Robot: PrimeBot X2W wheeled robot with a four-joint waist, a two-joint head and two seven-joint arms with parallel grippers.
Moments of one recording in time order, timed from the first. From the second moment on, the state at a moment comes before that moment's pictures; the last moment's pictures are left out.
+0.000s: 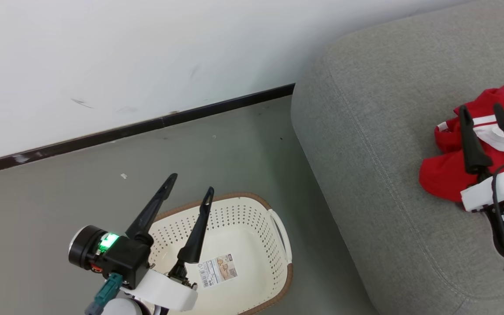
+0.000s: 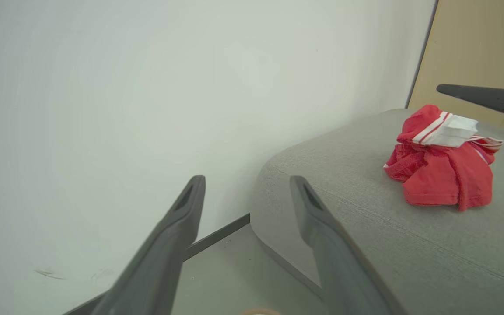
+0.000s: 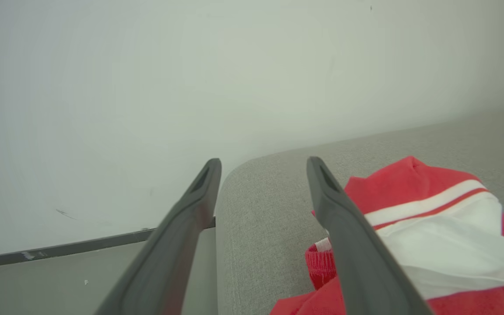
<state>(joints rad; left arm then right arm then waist) -0.17 0.16 -0.40 -0.06 -0.26 0.05 -0.23 -0.40 -0.26 -0.01 0.33 0.32 0.13 -0.25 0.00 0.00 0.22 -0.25</state>
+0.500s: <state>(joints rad) -0.08 0.15 -0.25 -0.06 -0.28 0.15 -0.25 -0.31 -0.17 0.02 0.17 0.22 0.13 -0.25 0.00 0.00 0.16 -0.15</state>
